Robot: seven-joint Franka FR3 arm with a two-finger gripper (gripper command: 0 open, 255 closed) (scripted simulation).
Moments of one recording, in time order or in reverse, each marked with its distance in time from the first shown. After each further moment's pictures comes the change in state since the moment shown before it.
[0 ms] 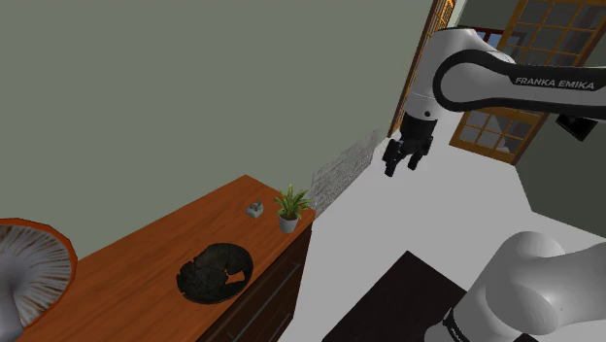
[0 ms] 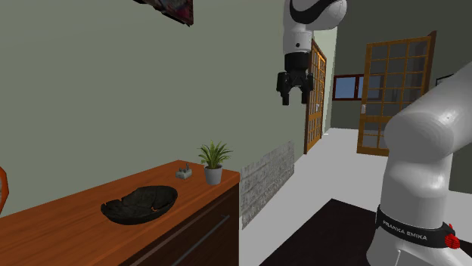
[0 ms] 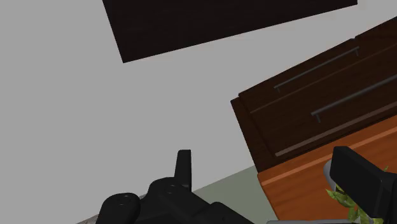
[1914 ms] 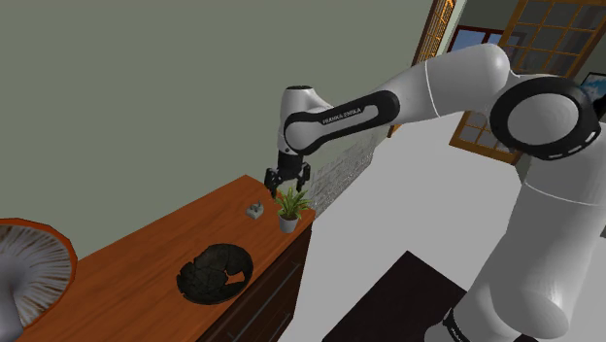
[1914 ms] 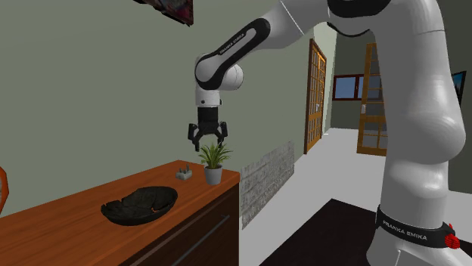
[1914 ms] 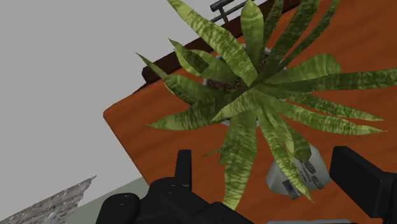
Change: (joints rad) arm 0.125 0.958 0.171 0.499 0.062 0.445 0.279
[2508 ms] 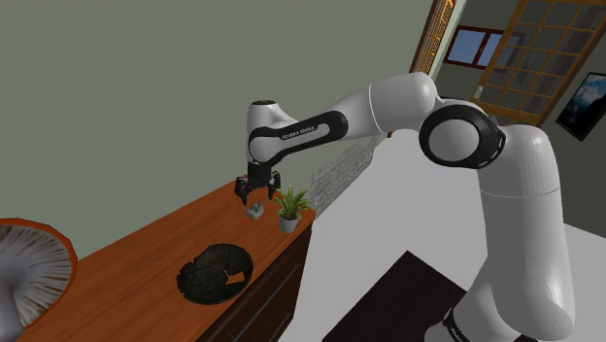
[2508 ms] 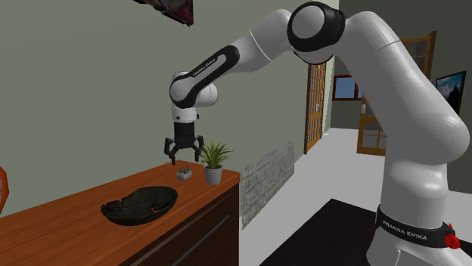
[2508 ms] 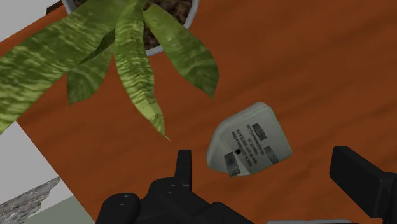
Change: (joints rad) arm 0.057 0.333 0.009 0.345 -0.028 -0.015 0.065
